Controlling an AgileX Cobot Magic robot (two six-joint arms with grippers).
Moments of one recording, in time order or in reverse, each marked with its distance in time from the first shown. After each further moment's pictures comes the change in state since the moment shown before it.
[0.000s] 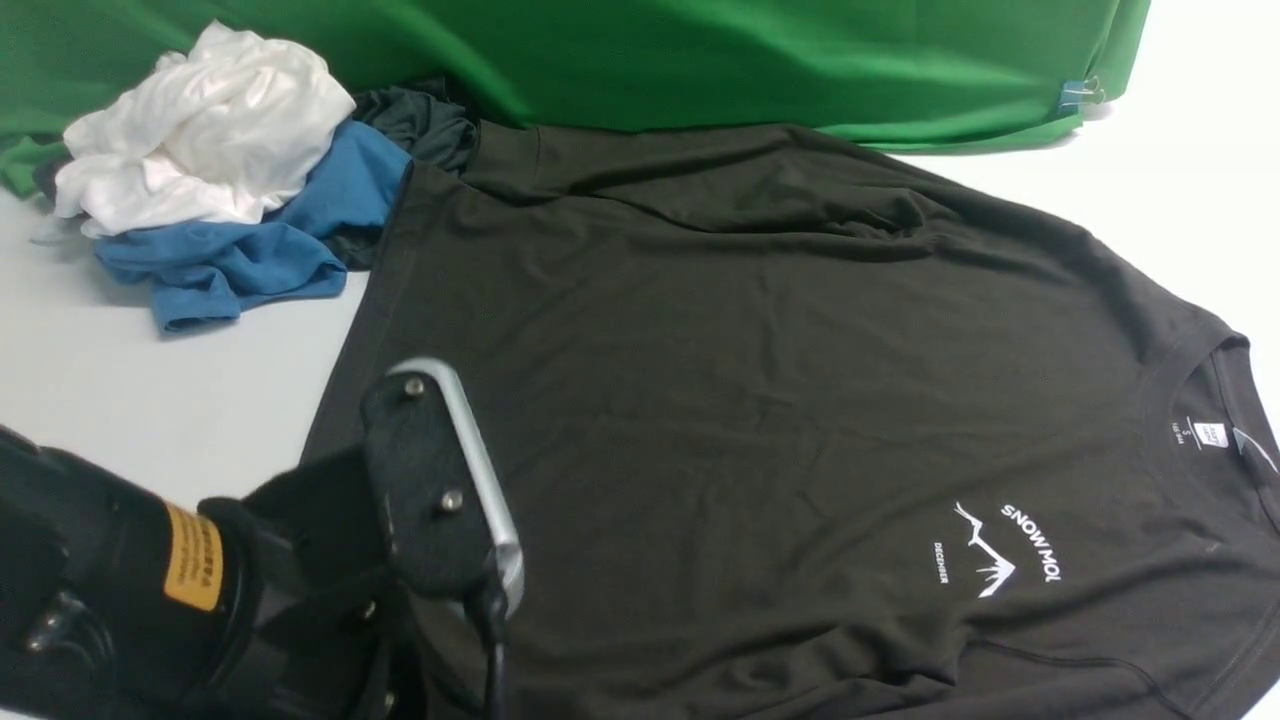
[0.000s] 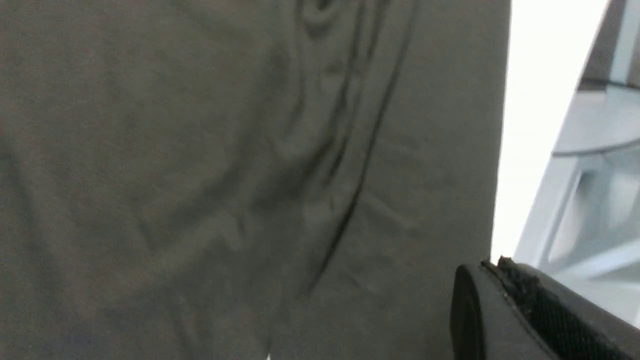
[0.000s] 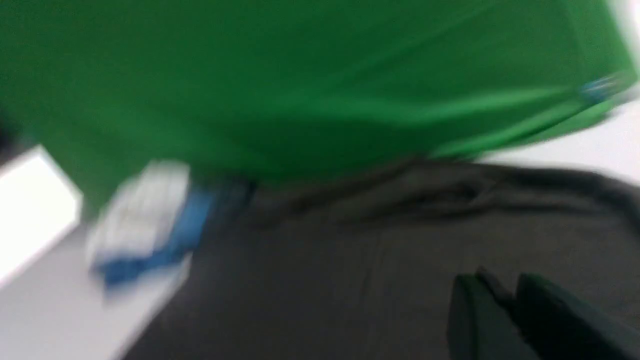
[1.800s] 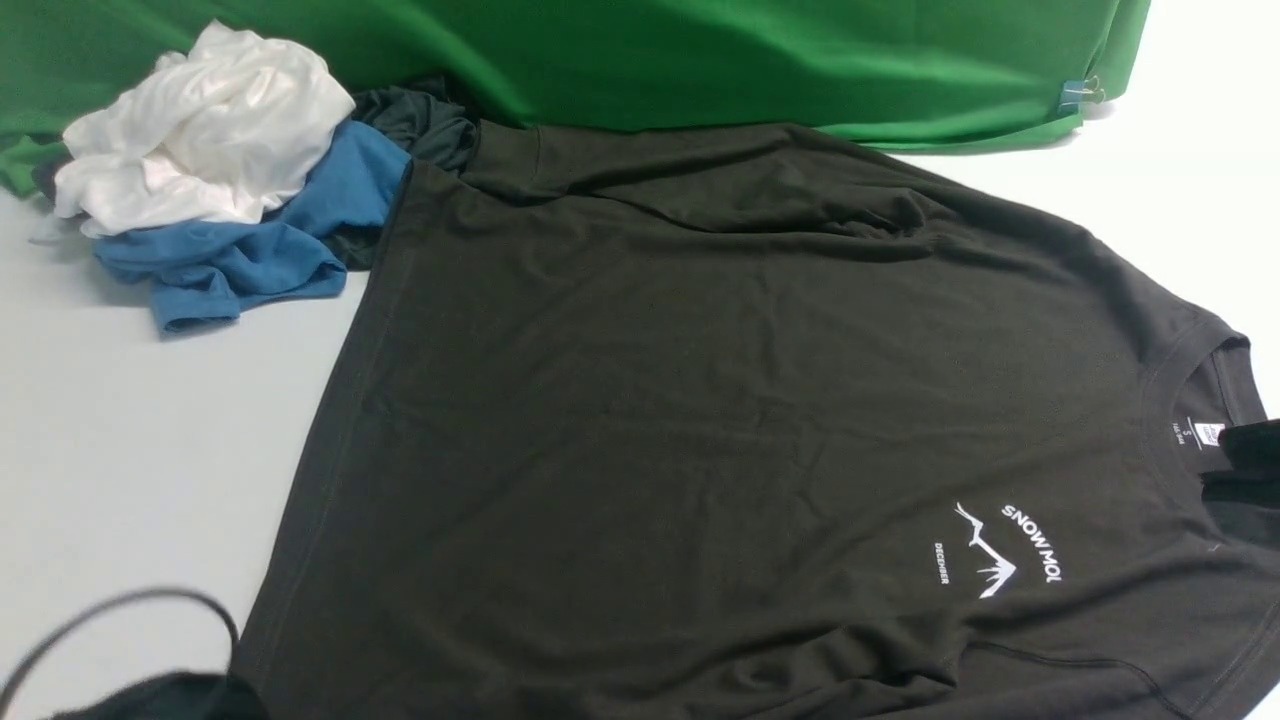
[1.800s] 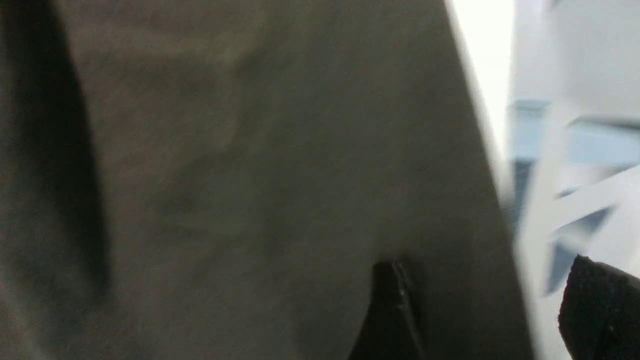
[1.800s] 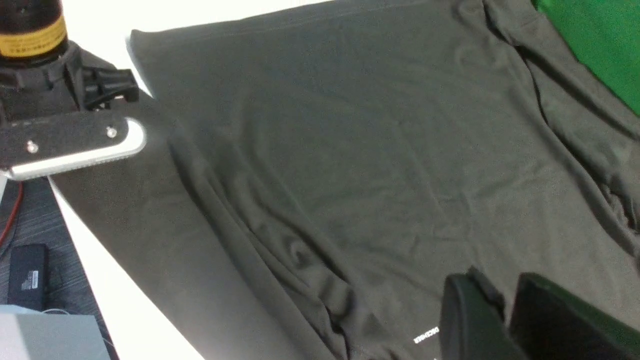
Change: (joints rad) right arm 0.565 0.458 -0.681 -0.139 0.720 -0.538; left arm -0.361 0.244 0.385 0.207 -0.274 0.077
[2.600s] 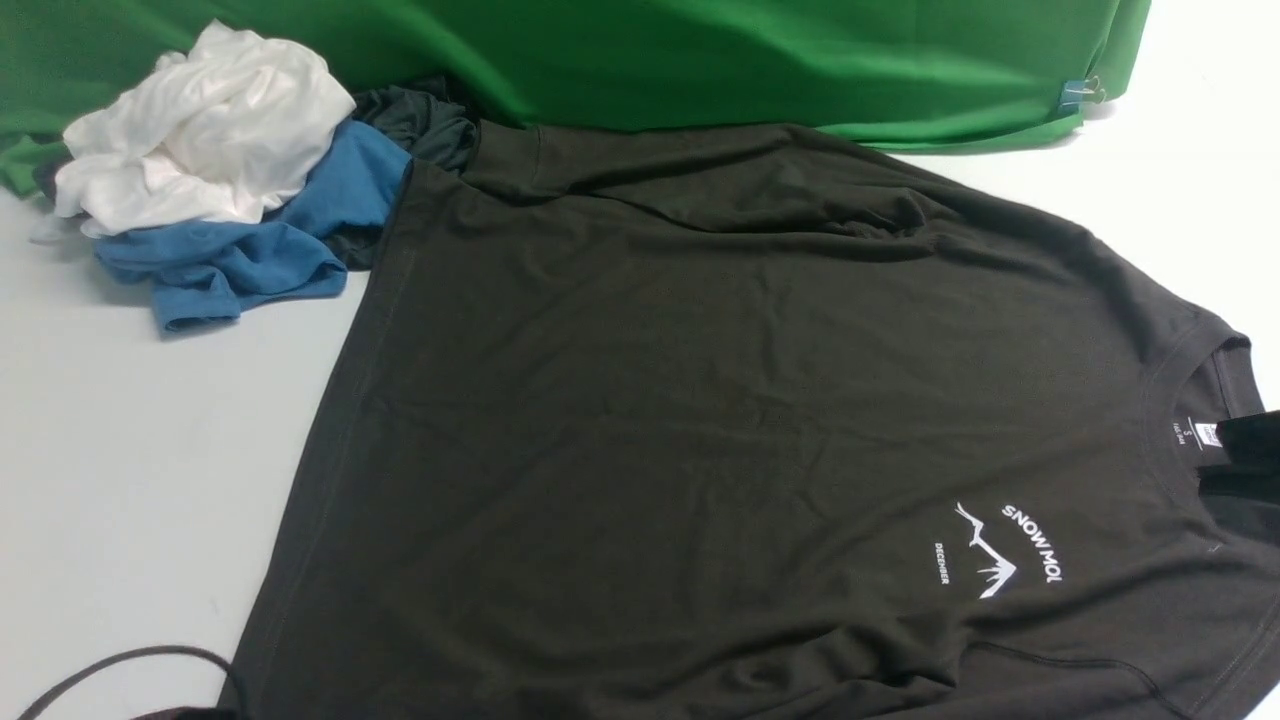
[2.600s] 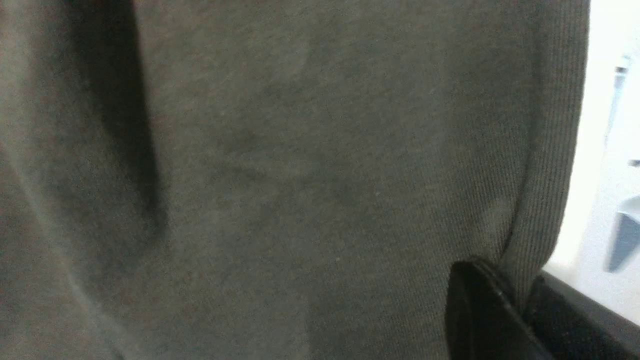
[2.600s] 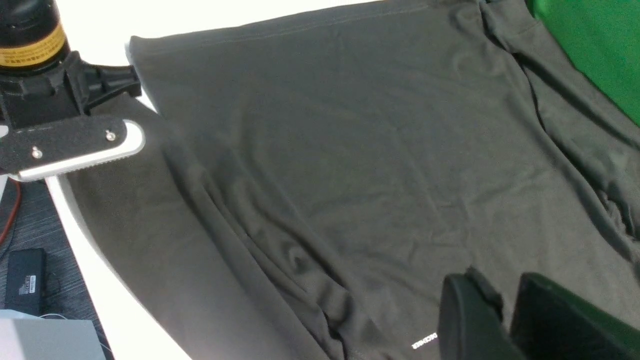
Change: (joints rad) right arm 0.000 0.000 0.000 0.000 -0.008 -0.003; left arm -0.008 -0.001 0.013 0.071 -0.011 -0.078
